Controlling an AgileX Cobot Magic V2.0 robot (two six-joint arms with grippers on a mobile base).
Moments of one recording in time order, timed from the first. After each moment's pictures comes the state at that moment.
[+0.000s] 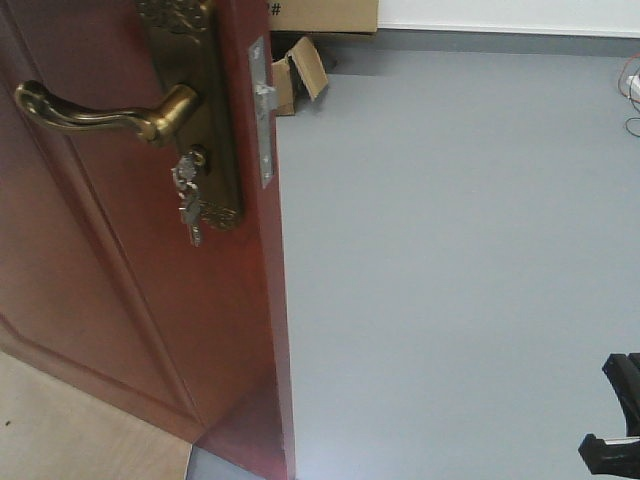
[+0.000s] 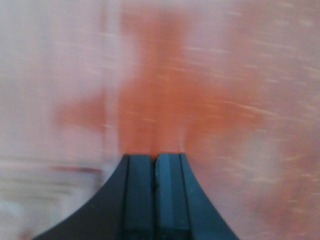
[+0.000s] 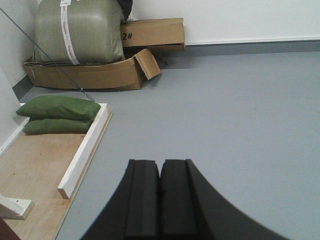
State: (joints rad) left arm -0.08 1.05 -1.15 -1.18 0.43 1.08; right arm 0.05 -0.01 0.03 0.11 0.38 -0.02
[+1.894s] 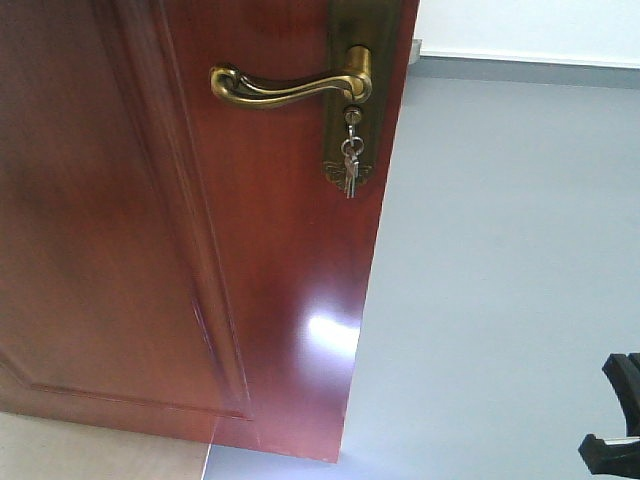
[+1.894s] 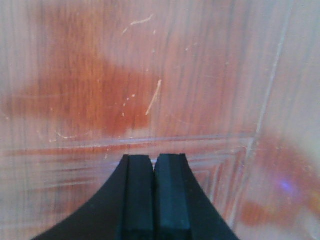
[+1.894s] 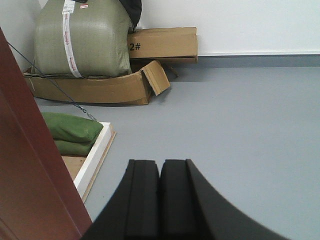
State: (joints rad) left arm -0.08 1.05 -1.15 -1.17 0.42 1.08; right arm 0.05 -0.01 0.03 0.11 0.38 -0.02
